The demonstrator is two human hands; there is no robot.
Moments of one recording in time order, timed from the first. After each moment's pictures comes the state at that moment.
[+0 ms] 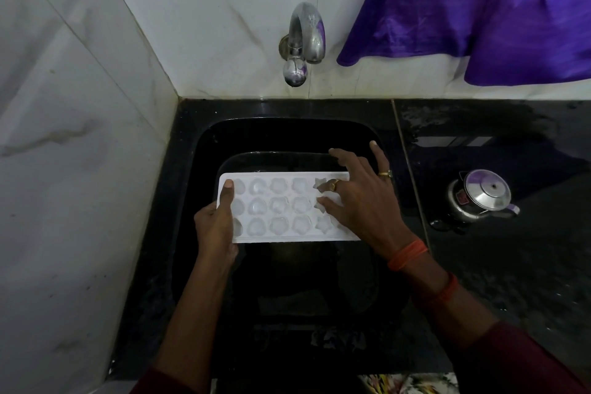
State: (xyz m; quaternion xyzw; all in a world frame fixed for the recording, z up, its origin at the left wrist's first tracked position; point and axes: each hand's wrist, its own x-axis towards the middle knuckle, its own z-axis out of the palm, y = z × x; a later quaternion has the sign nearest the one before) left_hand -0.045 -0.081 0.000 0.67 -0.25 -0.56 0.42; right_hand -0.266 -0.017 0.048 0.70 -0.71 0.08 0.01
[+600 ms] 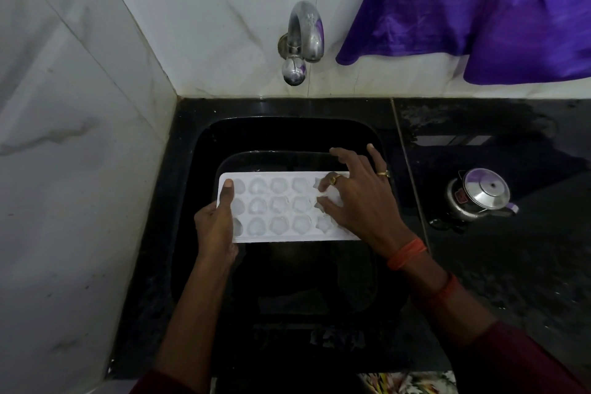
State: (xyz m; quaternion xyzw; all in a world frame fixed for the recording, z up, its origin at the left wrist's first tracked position) left_hand -0.046 -0.081 -0.004 0.67 -0.25 -0.56 0.42; right_hand -0.268 -0.017 0.042 0.69 -0.72 0.11 -0.02
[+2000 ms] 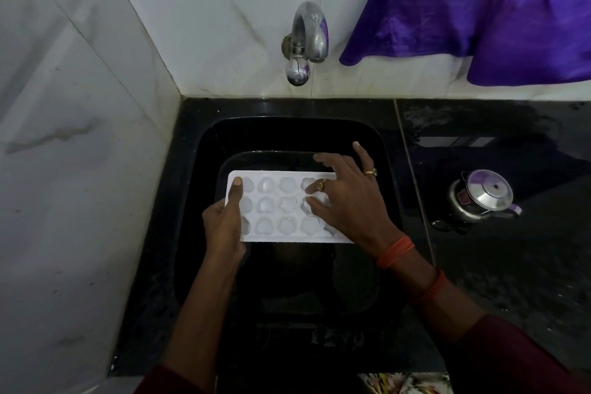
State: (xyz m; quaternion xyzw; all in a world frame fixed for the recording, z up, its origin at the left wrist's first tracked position) left_hand -0.052 -0.079 -0.002 0.66 -0.26 -0.58 0.41; right_hand -0.251 -0.024 0.039 0.72 -0.67 0.19 0.00
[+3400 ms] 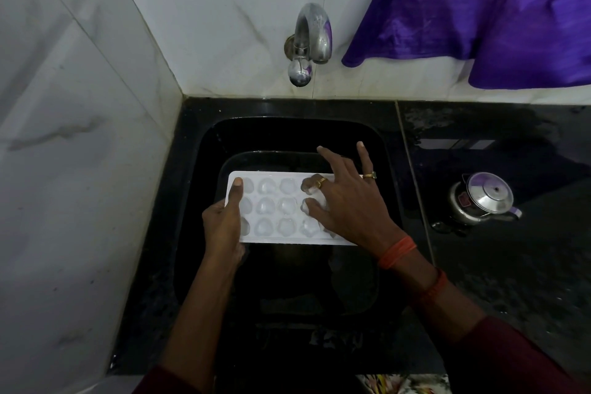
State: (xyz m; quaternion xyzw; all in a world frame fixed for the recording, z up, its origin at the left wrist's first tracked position) left_hand -0.049 -0.077 0.001 0.65 -0.25 -0.58 0.41; right_hand -0.247 -0.025 0.047 0.72 -0.69 0.05 -0.02
